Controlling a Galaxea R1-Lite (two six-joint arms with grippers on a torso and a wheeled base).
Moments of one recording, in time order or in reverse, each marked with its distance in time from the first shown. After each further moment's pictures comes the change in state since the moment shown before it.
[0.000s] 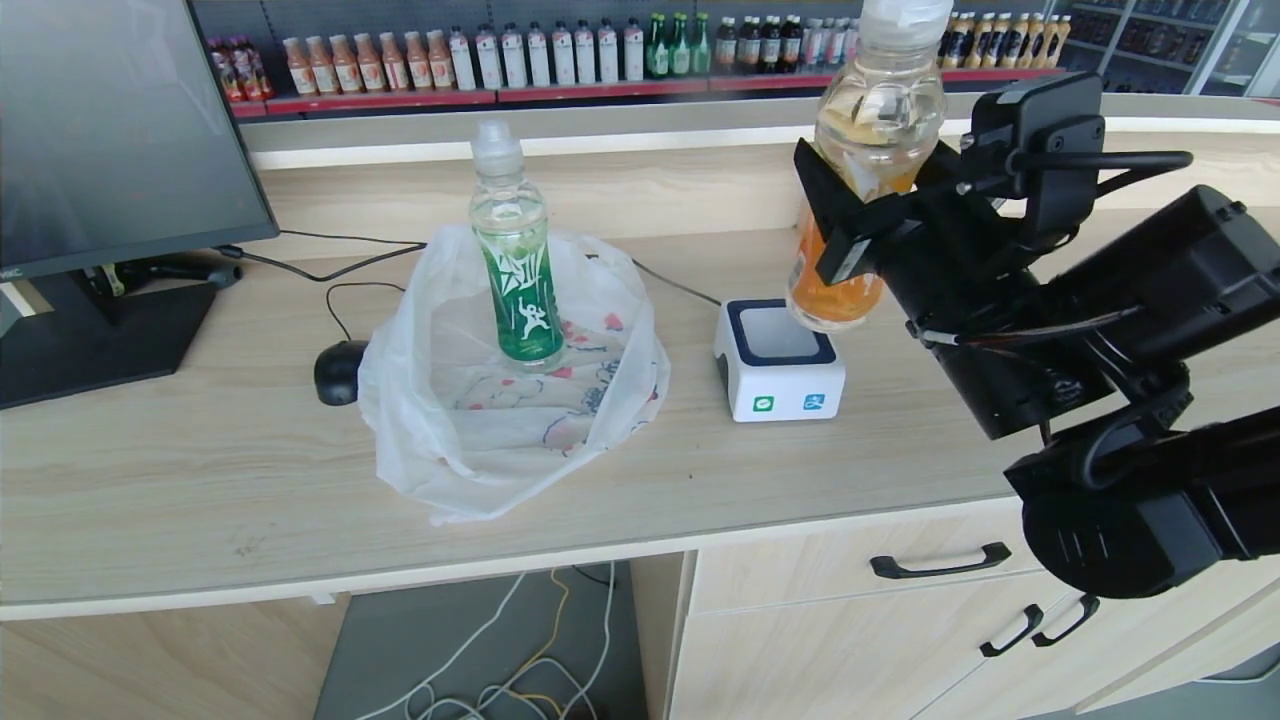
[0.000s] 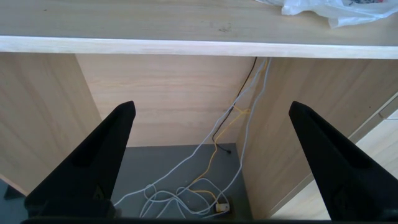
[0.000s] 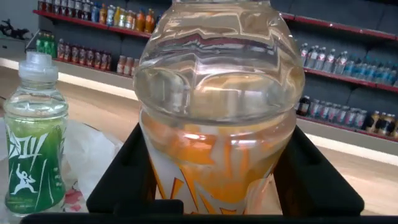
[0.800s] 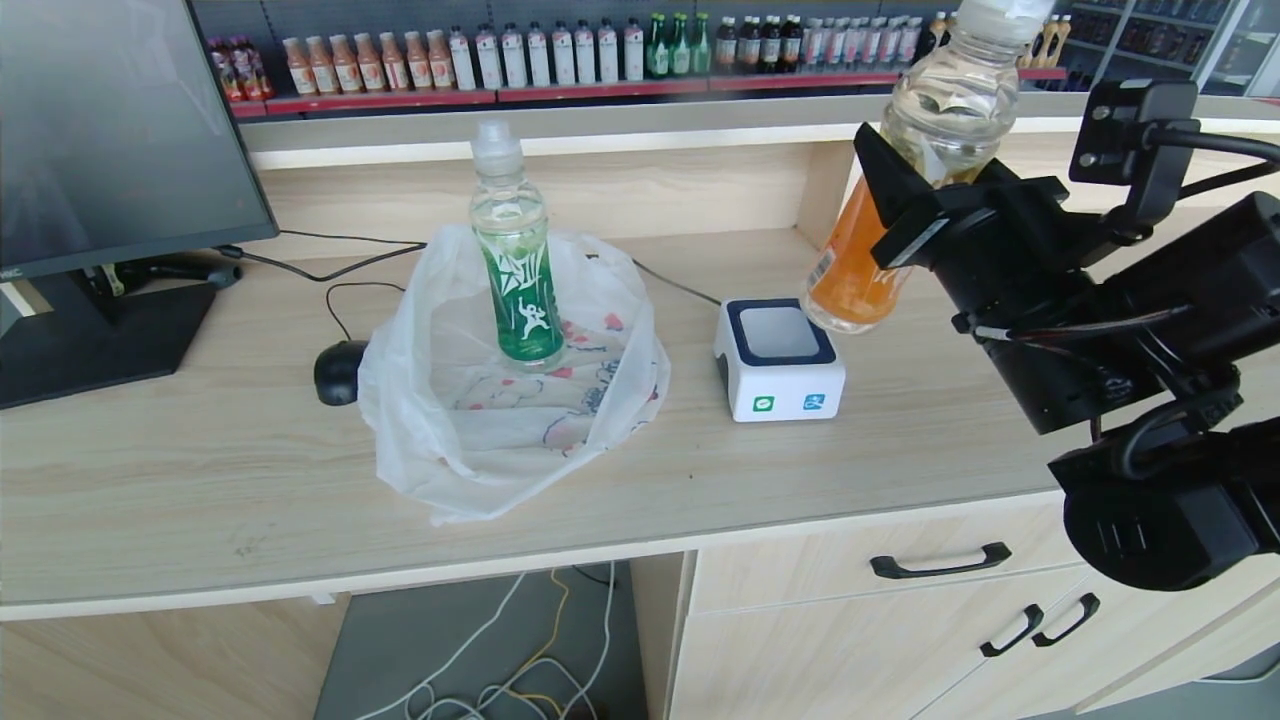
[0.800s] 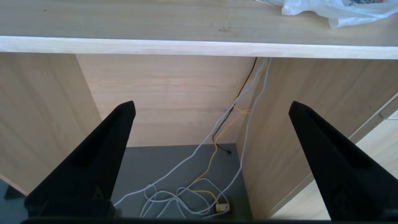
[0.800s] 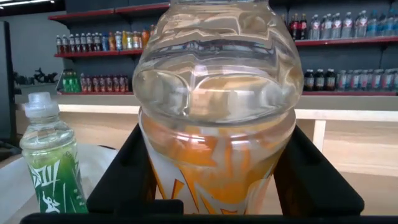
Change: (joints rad) left arm 0.000 0.000 0.000 0.000 0.001 -0.001; right arm -0.090 -0.026 0.055 -0.040 0.037 0.291
